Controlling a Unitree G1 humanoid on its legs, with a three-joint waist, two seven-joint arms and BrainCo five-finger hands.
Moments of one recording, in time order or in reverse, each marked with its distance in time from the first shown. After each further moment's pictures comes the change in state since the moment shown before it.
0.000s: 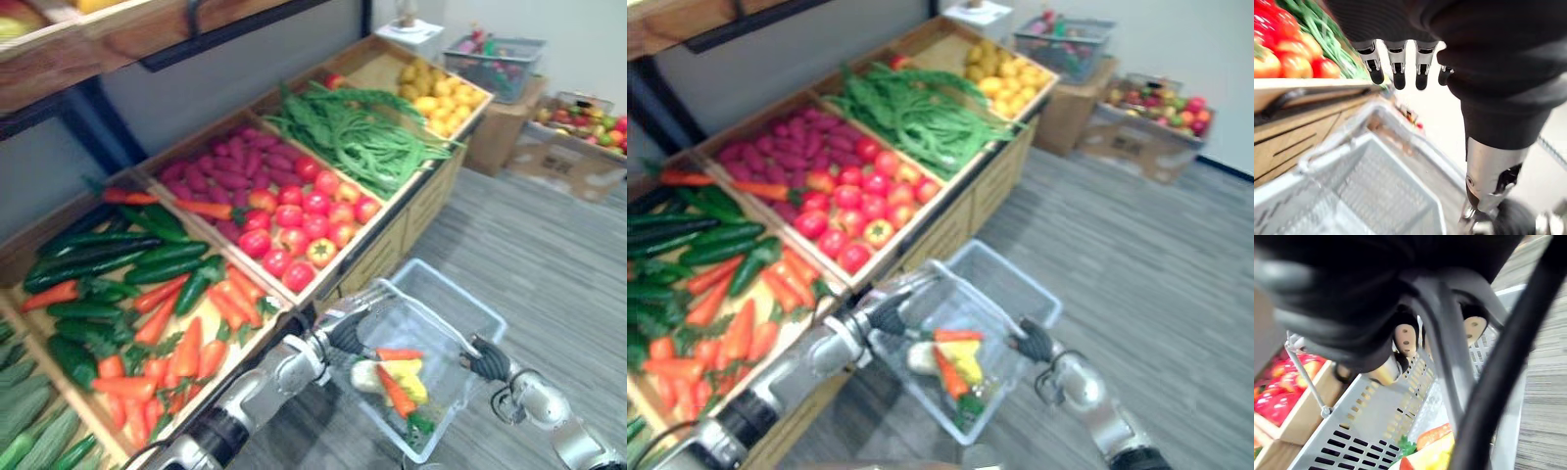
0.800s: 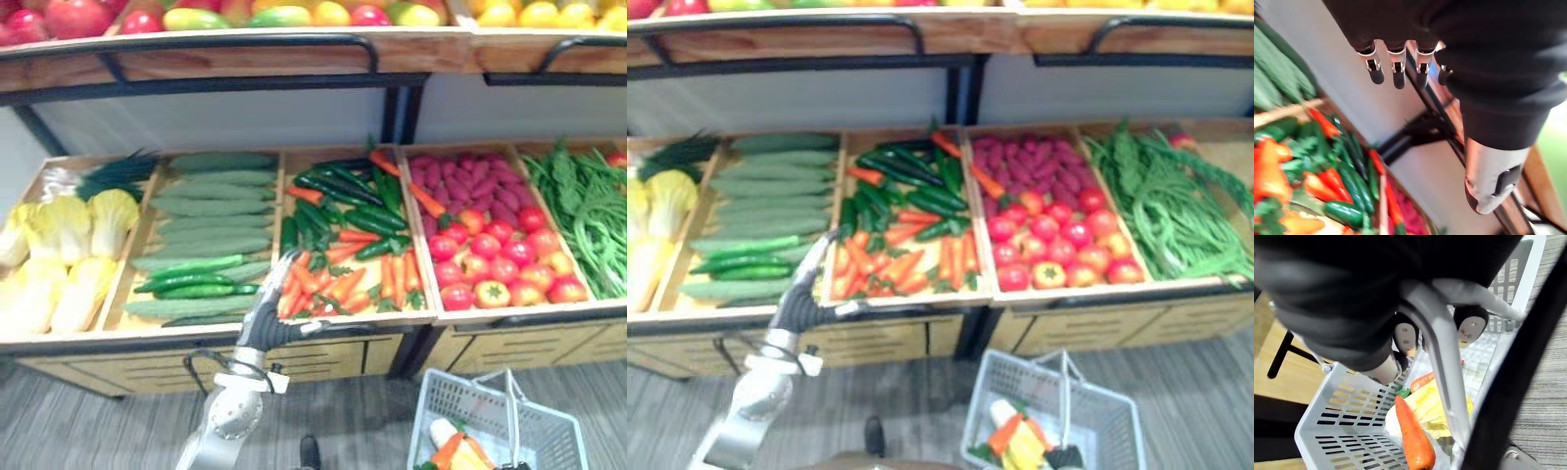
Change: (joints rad) left arm 0.402 -0.168 0.476 -0.208 -0.079 0.001 0.190; right arm 0.012 0.349 -0.389 0.697 0.068 0.103 -0.245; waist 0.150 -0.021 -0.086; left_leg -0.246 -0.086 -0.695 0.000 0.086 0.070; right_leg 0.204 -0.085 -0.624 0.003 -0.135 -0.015
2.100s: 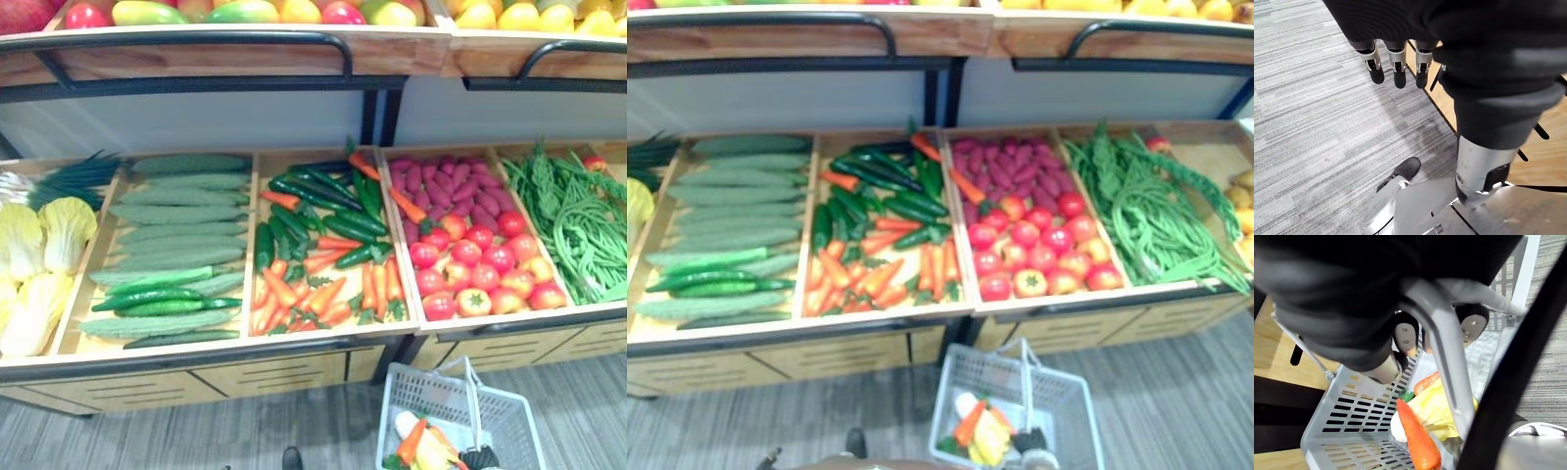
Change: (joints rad) left arm -0.071 -0.068 0.138 1.247 0.070 0.241 -0.039; right arm -0.082 0.078 0.040 0.061 -0.031 -0.012 0.003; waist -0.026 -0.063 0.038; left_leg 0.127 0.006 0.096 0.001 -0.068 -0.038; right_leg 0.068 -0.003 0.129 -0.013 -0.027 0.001
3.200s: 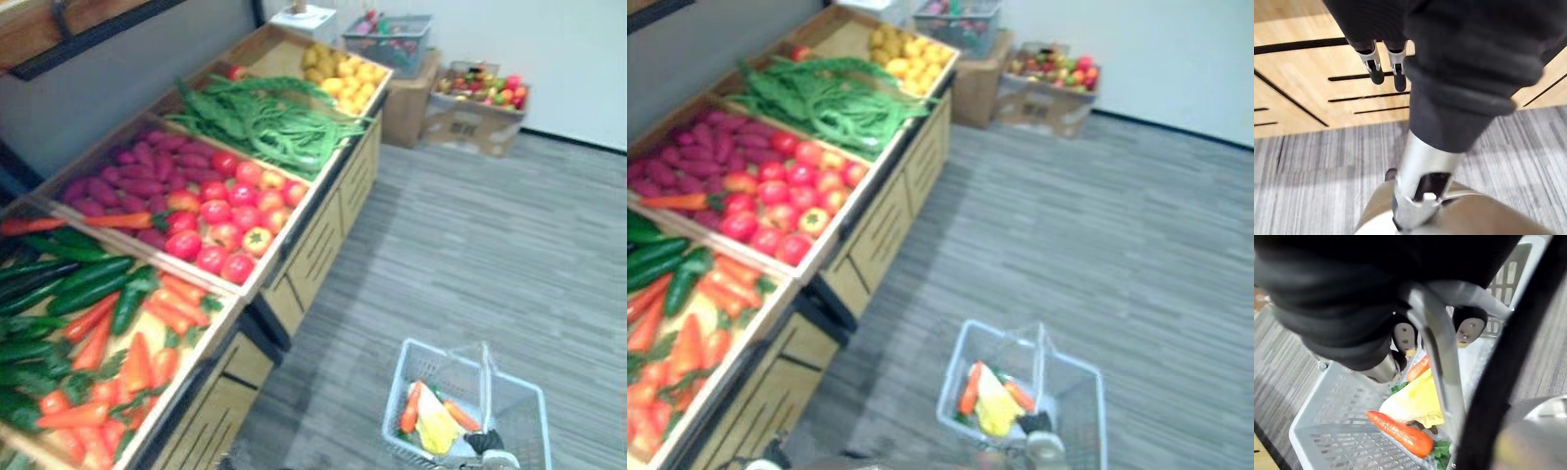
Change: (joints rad) left arm -0.080 0.014 0.016 0.002 0.047 0.064 -0.006; right arm -0.042 -0.039 0.081 -0.007 0.068 -0.010 -0.010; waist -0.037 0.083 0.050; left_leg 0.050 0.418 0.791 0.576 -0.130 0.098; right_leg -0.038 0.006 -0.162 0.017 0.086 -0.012
